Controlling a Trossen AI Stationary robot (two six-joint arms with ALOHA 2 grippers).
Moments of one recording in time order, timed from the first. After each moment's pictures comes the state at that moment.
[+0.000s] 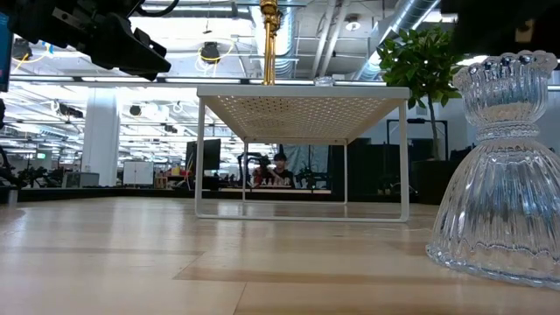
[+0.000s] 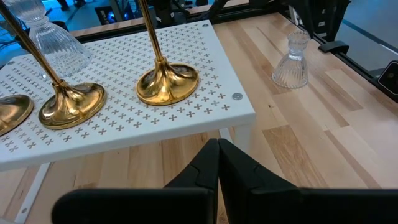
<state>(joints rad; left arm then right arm) -0.11 0.56 0.41 -0.07 0.00 0.19 0.70 1.86 1.38 -0.55 0.28 1.31</state>
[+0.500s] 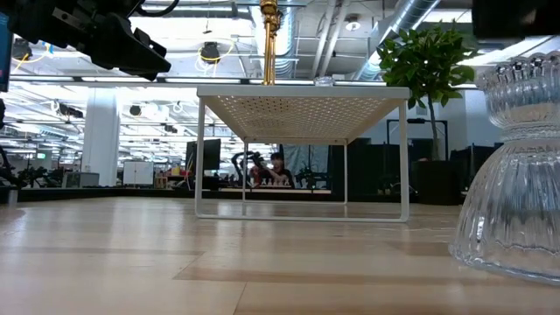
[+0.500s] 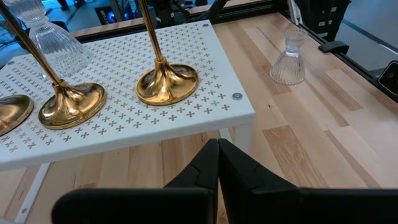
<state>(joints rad) -0.11 0.56 0.41 -0.07 0.00 0.19 0.67 1.86 1.45 -0.68 0.18 1.27</state>
